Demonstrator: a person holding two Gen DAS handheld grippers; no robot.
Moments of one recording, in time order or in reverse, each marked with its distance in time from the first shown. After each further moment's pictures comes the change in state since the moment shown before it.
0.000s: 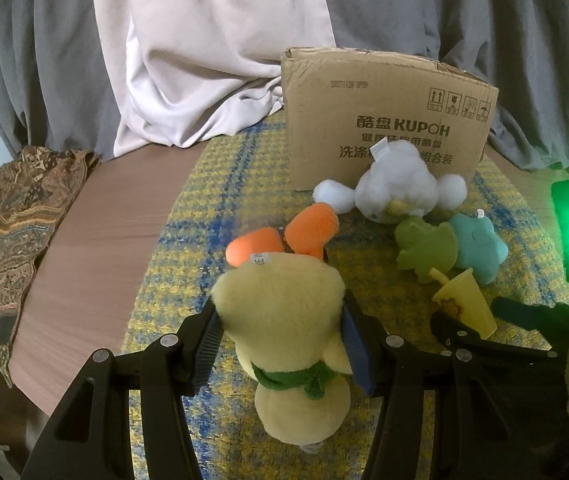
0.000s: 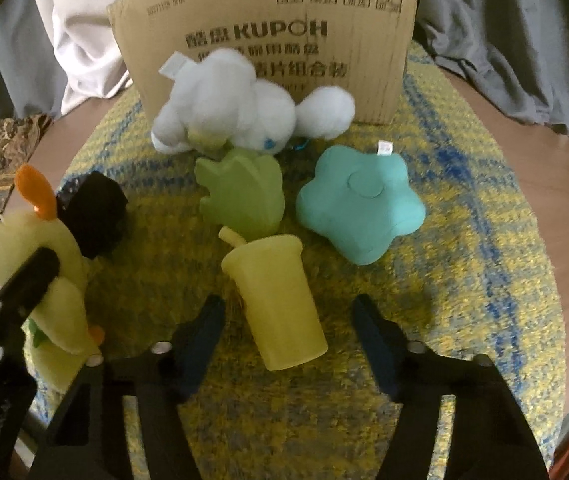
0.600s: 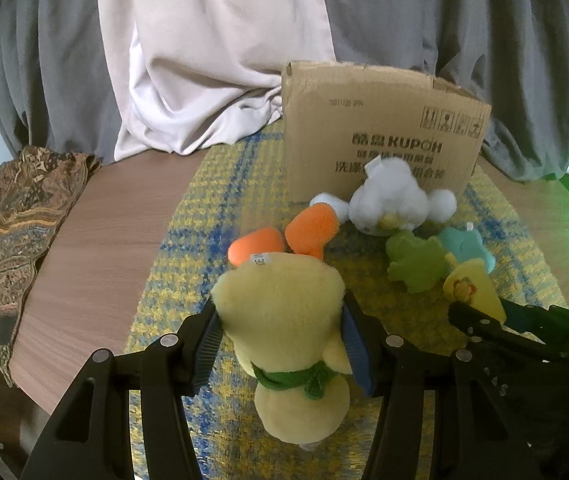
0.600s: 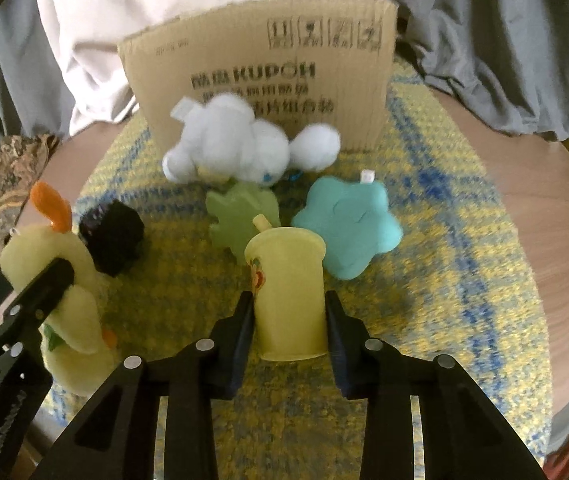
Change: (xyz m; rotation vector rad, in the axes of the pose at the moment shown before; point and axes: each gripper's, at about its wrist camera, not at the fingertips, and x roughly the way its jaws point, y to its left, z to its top) left arm -0.017 0.004 0.009 -0.020 -0.023 -0.023; right arm -0.037 -0.007 0.005 0.021 -0.084 0.009
